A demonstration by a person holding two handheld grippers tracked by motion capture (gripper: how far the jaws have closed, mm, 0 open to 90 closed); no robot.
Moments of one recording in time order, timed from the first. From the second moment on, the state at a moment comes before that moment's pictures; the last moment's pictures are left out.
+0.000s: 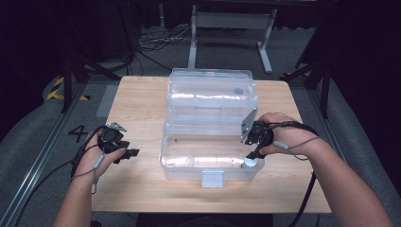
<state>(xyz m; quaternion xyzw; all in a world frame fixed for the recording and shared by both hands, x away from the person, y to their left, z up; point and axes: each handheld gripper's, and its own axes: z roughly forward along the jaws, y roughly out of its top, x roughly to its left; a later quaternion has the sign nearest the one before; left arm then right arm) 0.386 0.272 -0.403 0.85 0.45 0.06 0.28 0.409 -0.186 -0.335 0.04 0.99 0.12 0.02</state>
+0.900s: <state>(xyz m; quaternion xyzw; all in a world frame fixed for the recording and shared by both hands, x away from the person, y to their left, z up) 0.376 0.240 -0.362 0.85 0.36 0.05 0.37 0.422 -0.200 -0.283 0.15 0.94 0.31 0.07</state>
